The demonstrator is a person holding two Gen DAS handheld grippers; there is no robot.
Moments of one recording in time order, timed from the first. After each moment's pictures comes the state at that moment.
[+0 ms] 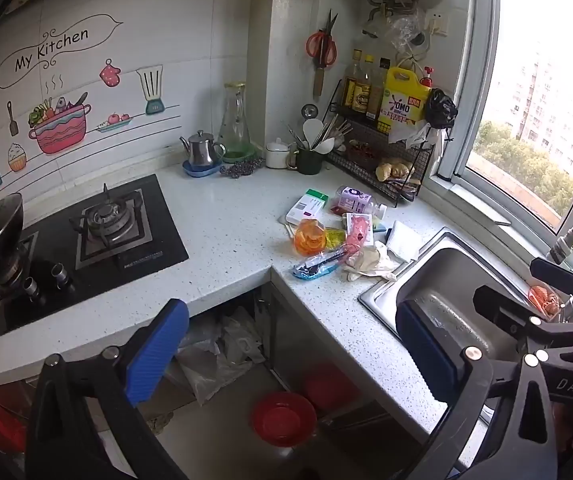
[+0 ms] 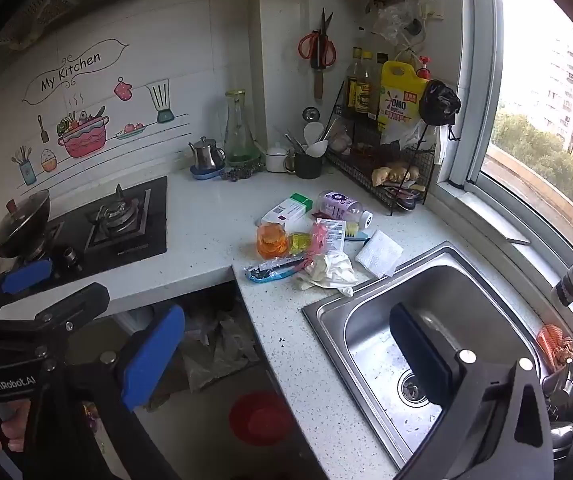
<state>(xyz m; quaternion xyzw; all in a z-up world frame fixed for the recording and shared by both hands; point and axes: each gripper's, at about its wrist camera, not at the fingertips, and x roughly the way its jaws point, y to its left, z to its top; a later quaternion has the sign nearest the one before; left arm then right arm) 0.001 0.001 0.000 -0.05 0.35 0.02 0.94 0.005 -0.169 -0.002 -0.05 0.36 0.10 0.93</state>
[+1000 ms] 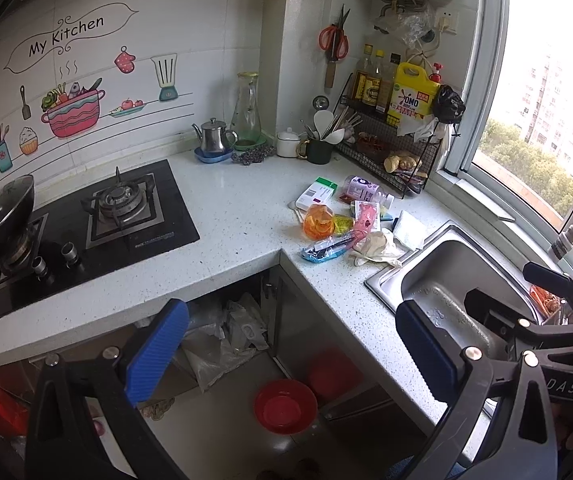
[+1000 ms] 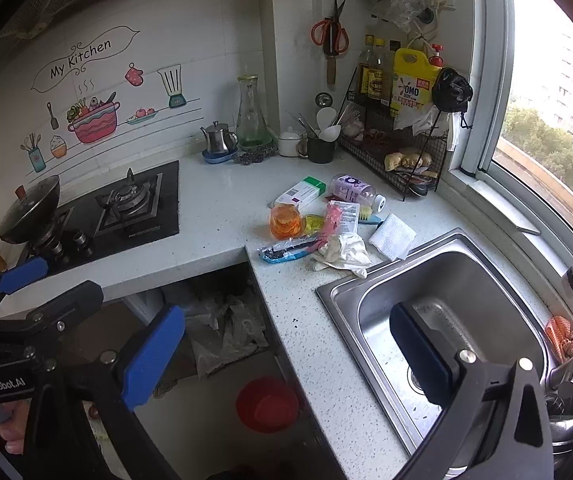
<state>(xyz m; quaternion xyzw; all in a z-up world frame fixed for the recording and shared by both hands) -0.023 0.003 -0.001 -0.06 0.36 0.04 0.93 -0.003 -0.163 -0.008 -0.06 0.38 0.12 0.92</state>
